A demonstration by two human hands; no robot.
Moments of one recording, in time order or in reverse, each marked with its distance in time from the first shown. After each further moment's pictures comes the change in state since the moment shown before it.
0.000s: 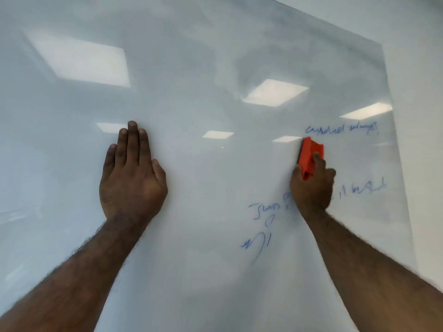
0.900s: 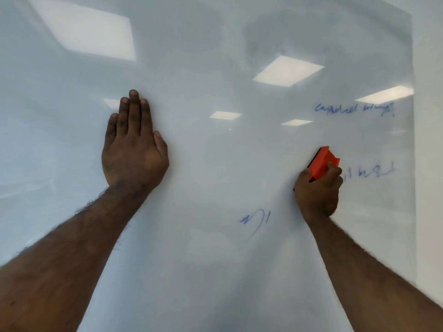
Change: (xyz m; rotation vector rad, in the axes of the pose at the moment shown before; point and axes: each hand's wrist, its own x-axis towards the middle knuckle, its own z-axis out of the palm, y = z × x) left_hand 0.000 0.001 -0.003 0.003 -0.036 0.005; right_hand -0.037 0.034 -0.010 -0.020 -0.022 0.163
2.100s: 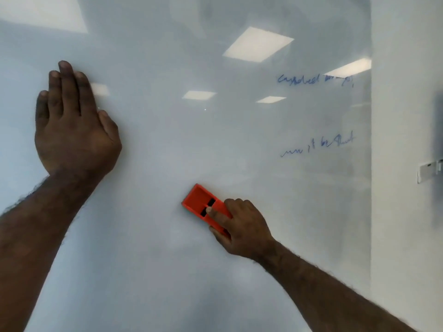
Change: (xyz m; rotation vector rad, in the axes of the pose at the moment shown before) left_hand -0.003 -0.007 0.007 -0.047 0.045 0.056; right_hand -0.122 0.054 -0.023 -0.057 -0.415 -1.265
